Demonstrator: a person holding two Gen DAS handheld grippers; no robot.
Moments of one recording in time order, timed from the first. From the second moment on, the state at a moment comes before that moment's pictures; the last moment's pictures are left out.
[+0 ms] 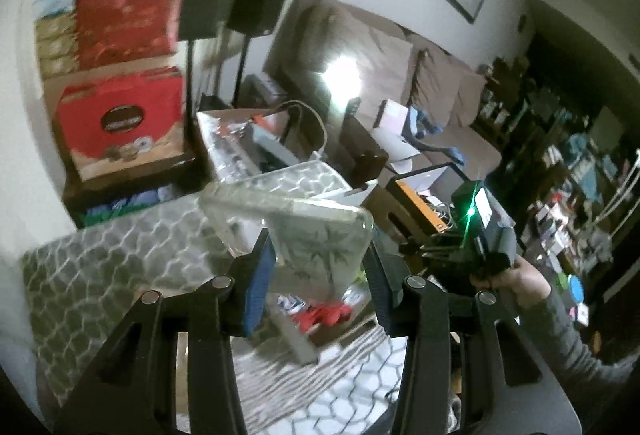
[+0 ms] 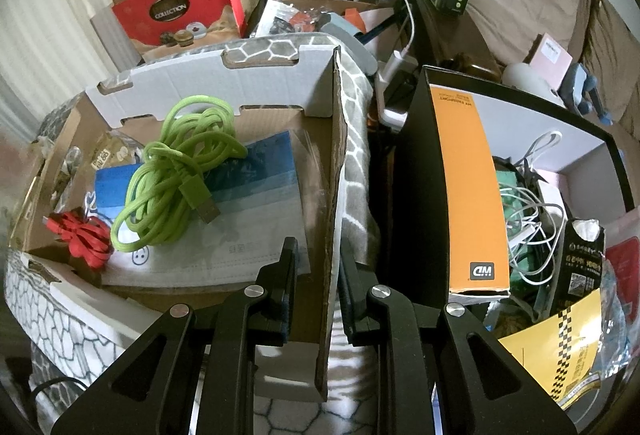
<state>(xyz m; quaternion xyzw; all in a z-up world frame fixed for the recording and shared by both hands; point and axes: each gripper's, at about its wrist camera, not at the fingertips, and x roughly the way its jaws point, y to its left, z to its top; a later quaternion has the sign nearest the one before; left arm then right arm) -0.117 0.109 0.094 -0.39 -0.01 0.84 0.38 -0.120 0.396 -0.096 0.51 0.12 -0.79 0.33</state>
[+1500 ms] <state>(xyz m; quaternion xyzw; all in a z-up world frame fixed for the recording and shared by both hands) -0.093 0.317 0.022 -0.45 0.24 0.72 0.47 -0.131 0.426 -0.077 0.51 0.03 -0.79 0.32</state>
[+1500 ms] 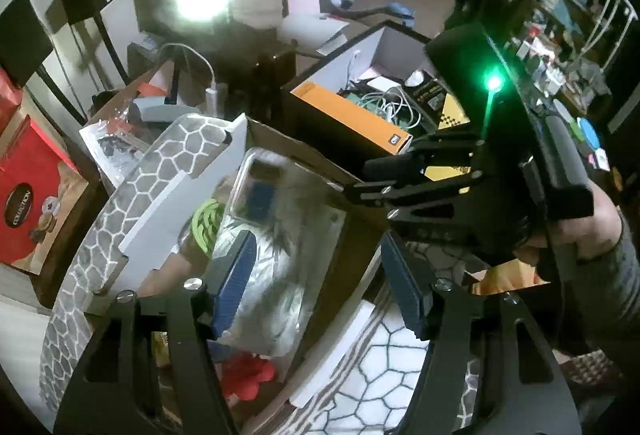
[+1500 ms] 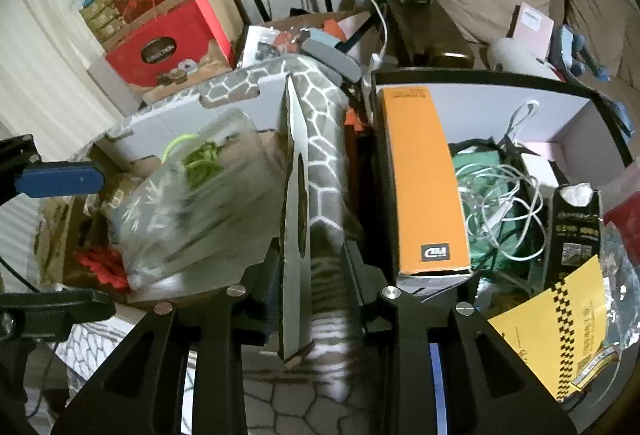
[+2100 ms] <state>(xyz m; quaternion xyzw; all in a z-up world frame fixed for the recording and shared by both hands) -0.111 0.302 -0.026 -0.50 0.25 0.72 0.41 -0.125 0.420 -0.084 0.51 0.06 -0.79 0.33</state>
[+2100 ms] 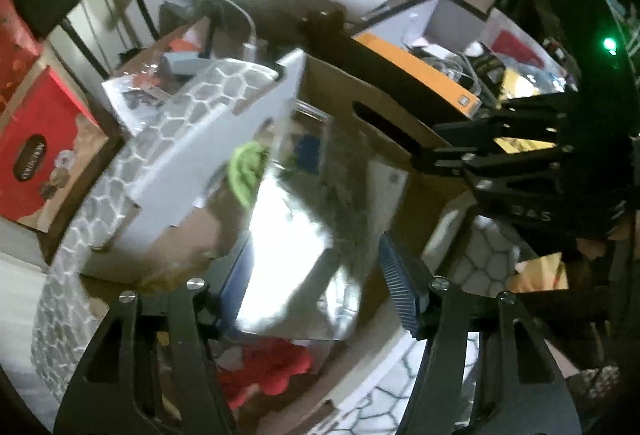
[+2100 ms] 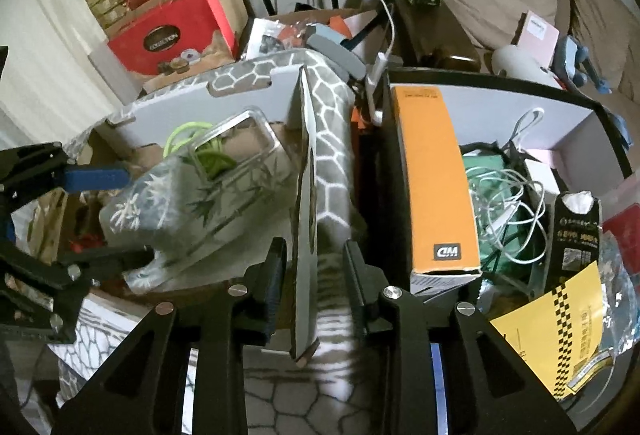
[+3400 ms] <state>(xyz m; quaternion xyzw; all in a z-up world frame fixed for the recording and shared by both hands) -0.138 0.041 -0.027 -0.52 0.13 0.83 0.18 -0.123 0.390 -0.101 0.51 0.12 -0.79 0.31</state>
